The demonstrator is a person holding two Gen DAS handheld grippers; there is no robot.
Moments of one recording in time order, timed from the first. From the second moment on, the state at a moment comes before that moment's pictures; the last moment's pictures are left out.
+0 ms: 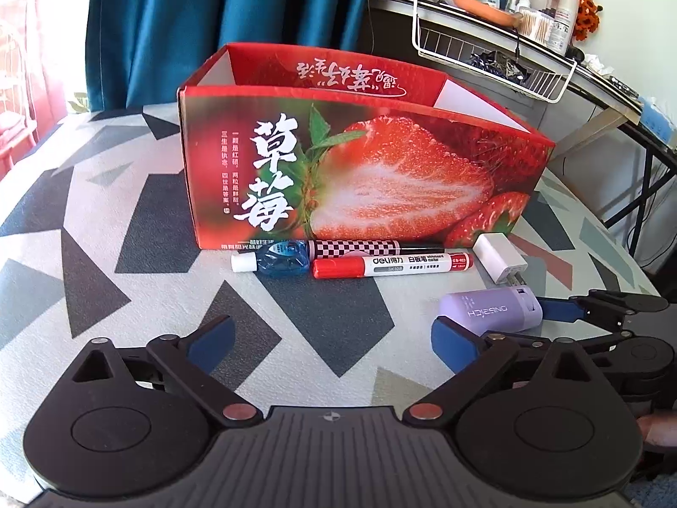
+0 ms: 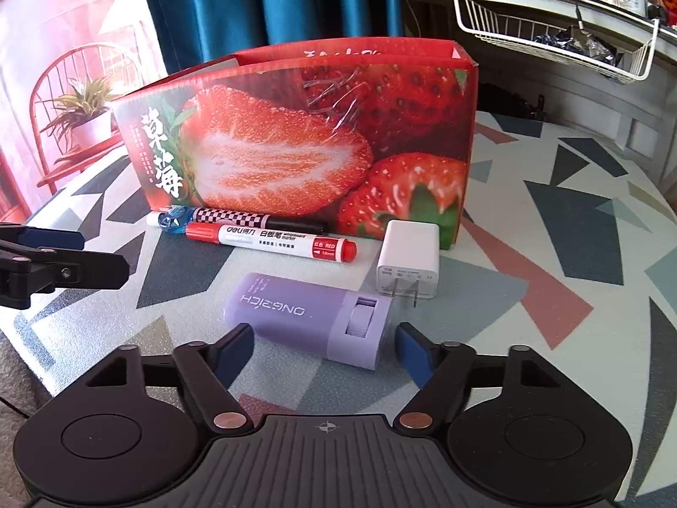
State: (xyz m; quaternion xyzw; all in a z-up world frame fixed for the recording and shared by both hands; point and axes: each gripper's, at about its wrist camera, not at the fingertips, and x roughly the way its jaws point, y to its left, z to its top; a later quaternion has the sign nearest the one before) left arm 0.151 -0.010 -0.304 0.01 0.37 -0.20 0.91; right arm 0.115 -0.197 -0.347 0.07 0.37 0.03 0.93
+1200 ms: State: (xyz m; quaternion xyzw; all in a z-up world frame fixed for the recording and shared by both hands) left arm 0.203 -0.059 -0.338 -0.08 0.42 -0.30 0.85; right arm 0.129 -0.180 -0.350 0.02 0.35 0.08 0.93
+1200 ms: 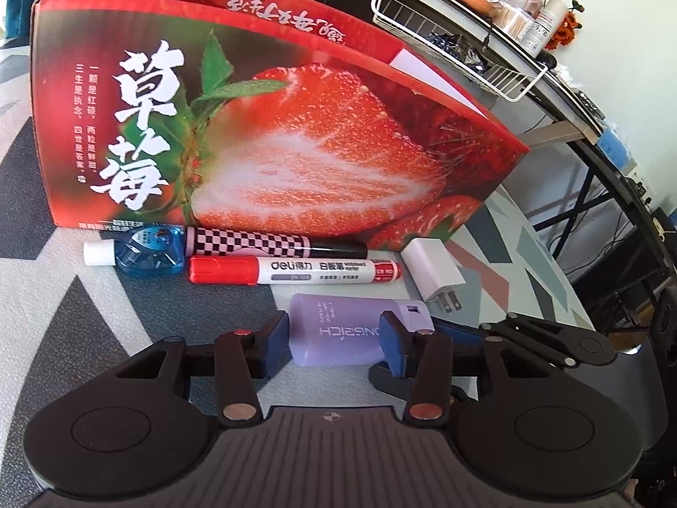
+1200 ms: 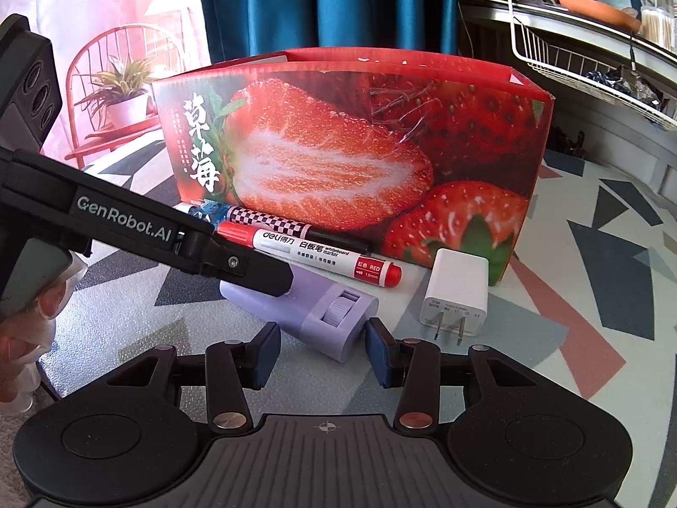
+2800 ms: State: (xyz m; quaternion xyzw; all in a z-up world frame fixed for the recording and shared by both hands) left arm 0.240 -0.038 -0.206 -0.07 0.32 -0.31 0.89; right arm 0.203 -0.175 -0.225 -0.02 0.28 0.10 0.96
